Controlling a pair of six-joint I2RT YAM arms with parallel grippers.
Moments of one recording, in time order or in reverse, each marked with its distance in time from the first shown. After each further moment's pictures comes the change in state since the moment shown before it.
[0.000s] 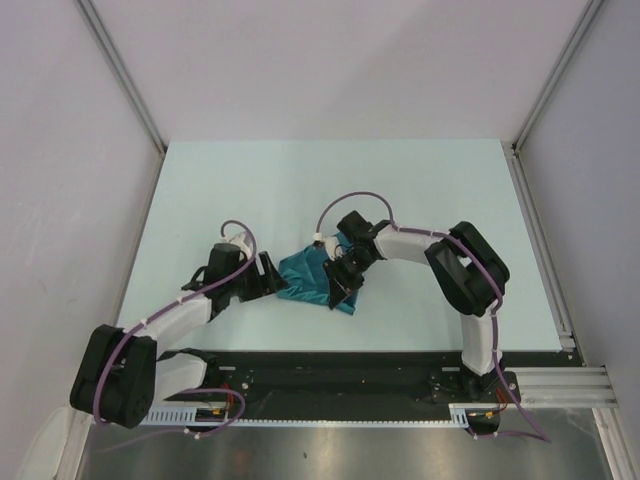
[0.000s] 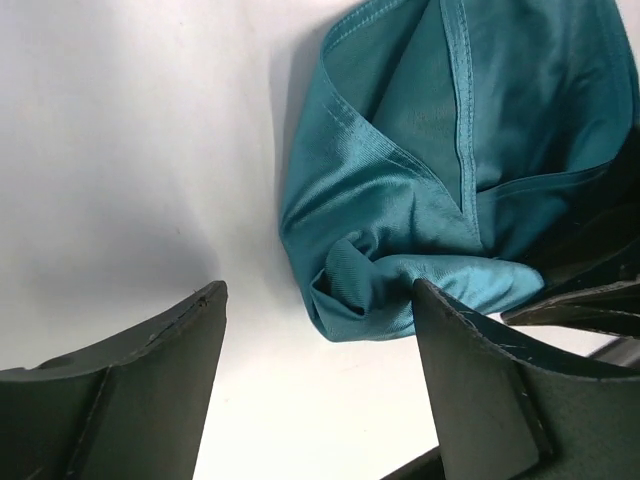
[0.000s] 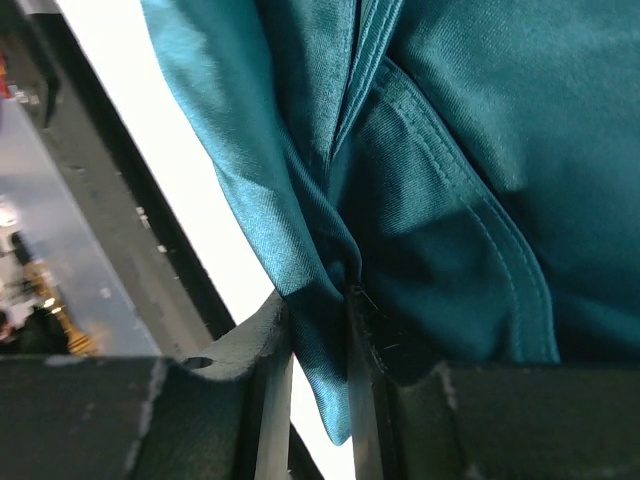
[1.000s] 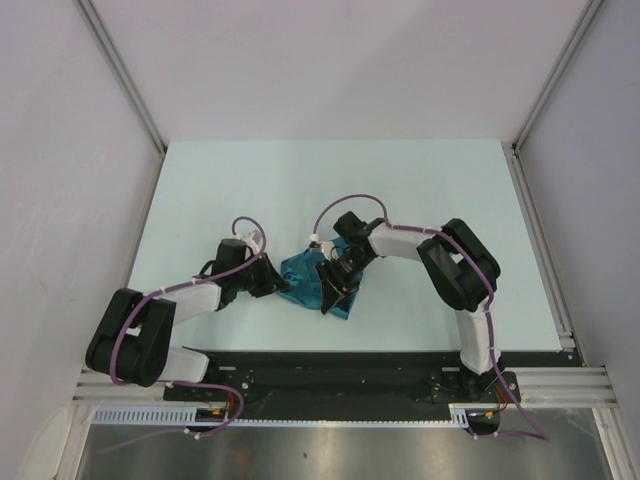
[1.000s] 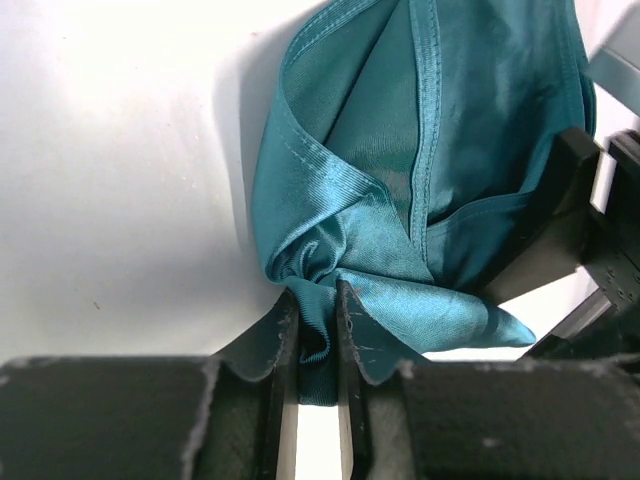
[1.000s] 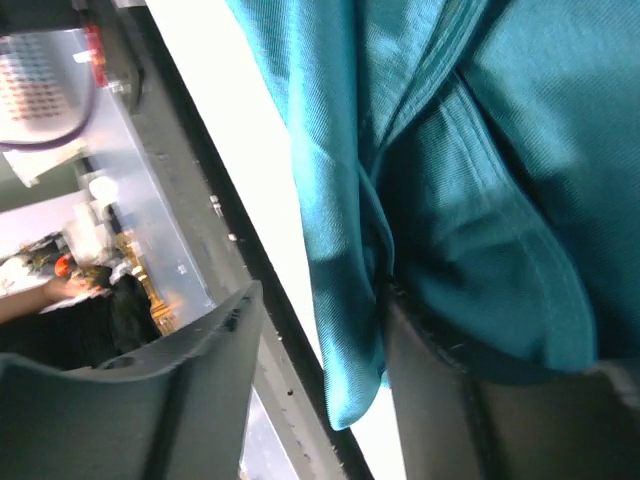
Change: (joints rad) left arm 0.019 0.225 0.004 0.210 0.163 -0.040; right arm -0.016 0.084 0.070 -0.067 -0.196 0.033
